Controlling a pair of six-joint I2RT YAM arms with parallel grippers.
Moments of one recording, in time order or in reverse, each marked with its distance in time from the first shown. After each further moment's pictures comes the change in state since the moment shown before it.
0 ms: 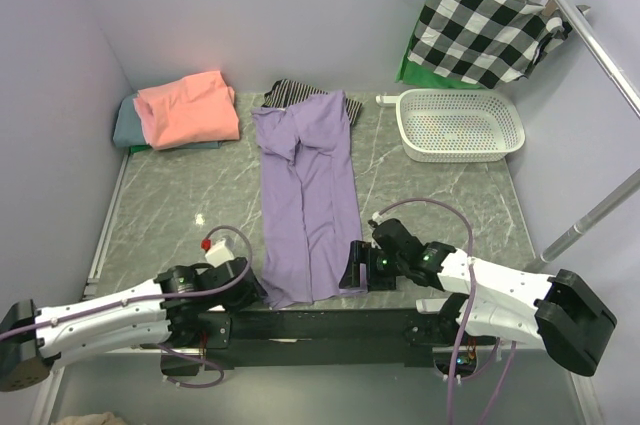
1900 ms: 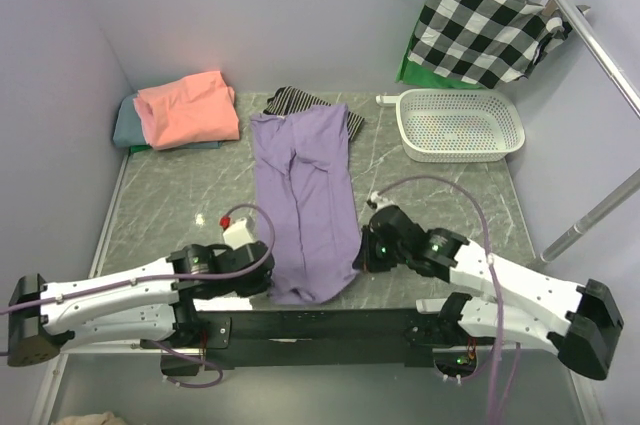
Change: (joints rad) left arm -0.088 0.178 0.313 -0.135 -0.063 0.078; right arm 0.089 -0.098 0.246 -0.293 0.224 -0.091
